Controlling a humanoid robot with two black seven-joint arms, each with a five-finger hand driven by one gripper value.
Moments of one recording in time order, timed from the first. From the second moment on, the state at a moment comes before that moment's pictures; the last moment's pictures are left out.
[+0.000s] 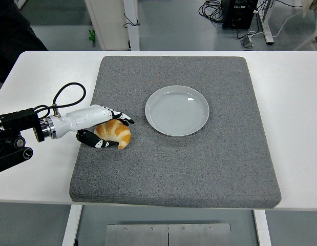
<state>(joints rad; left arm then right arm) -0.97 0.65 0.02 -1.14 1.34 0.20 -0.55 -0.08 0.00 -0.01 0.10 -0.11 0.03 0.41</state>
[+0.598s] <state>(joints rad) -0.99 0.65 0.00 -1.13 1.32 0.20 -0.55 -0.08 0.00 -0.01 0.10 -0.11 0.03 0.41</state>
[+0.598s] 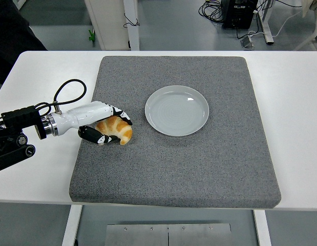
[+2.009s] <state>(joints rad) -1.32 0.48 -0.35 -0.90 1.32 -0.19 -0.55 -0.08 0.00 -0.01 0.10 -0.10 0.03 0.41</state>
